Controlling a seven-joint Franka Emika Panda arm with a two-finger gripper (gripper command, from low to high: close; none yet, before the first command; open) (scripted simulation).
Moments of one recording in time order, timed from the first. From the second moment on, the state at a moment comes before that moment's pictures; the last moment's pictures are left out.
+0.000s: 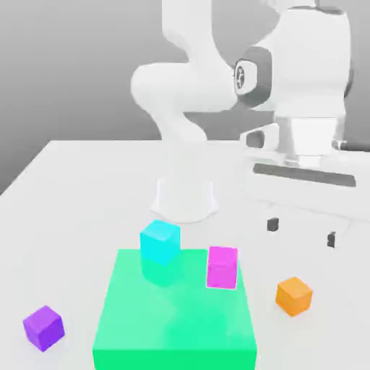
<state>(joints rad) -0.12 -0.08 0.52 -2.60 -0.04 2.70 2.05</state>
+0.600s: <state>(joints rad) 0.21 0.36 0.22 -2.63 -0.47 2.97 2.72</state>
